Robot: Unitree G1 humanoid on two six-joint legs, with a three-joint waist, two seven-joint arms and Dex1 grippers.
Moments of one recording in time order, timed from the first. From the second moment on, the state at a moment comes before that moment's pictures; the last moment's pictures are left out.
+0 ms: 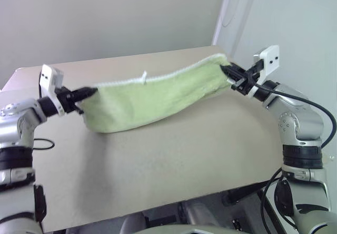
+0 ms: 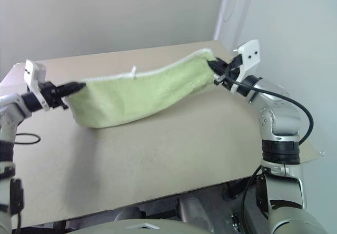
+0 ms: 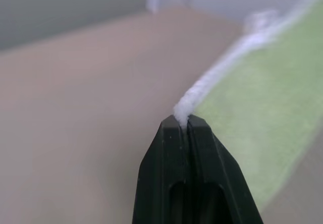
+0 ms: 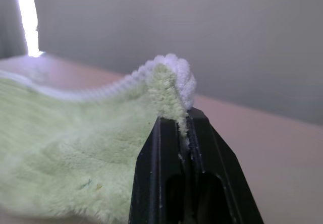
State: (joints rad) left arm -0.68 0.78 0.25 0.56 -0.41 0.42 -0.98; right arm -0.63 -0.50 -0.20 0.10 0.39 0.39 0.65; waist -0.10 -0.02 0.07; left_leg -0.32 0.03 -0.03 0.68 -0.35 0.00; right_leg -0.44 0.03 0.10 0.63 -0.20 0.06
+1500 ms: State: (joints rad) left arm -0.04 1.03 0.25 0.15 -0.34 0.23 -1.36; right arm 0.29 -0.54 -0.22 -0.44 0.55 0.16 0.77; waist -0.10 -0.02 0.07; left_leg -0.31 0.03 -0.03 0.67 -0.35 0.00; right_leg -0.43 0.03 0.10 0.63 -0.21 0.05
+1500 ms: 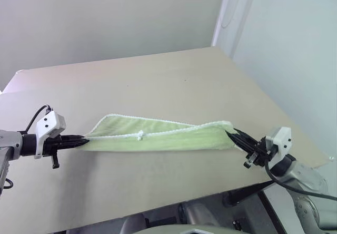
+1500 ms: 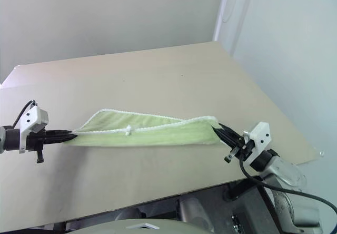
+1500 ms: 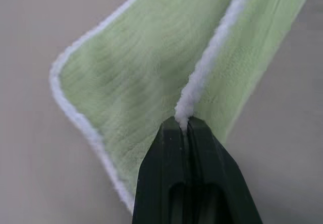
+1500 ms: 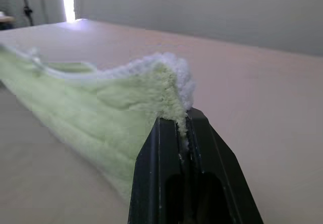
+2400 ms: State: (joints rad) left arm -0.77 0.76 -0.11 0.91 -0.05 -0.08 -1.35; right arm 0.28 -0.65 -0.16 -0.45 0.48 0.54 0.60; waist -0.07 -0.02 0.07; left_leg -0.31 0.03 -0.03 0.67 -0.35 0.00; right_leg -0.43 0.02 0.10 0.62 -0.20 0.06
